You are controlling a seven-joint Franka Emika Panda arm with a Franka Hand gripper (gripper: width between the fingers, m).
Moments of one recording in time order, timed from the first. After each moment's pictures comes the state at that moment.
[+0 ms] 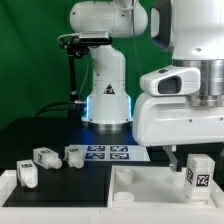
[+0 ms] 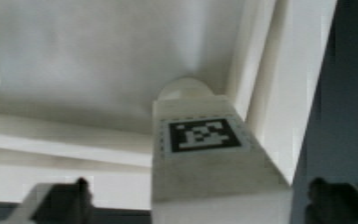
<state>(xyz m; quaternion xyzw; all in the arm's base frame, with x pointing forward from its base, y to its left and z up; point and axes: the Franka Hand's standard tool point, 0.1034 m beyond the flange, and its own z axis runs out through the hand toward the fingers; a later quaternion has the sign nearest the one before) 0.644 0.103 0.081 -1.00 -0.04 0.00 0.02</state>
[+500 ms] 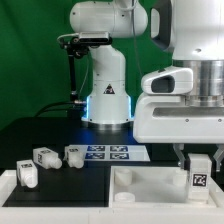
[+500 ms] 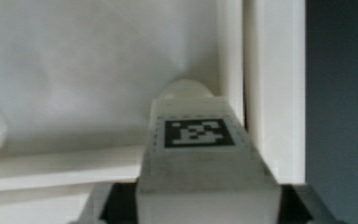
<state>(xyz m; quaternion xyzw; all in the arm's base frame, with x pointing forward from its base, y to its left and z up) 0.643 0.104 0.080 -1.00 0.09 0.01 0.02</state>
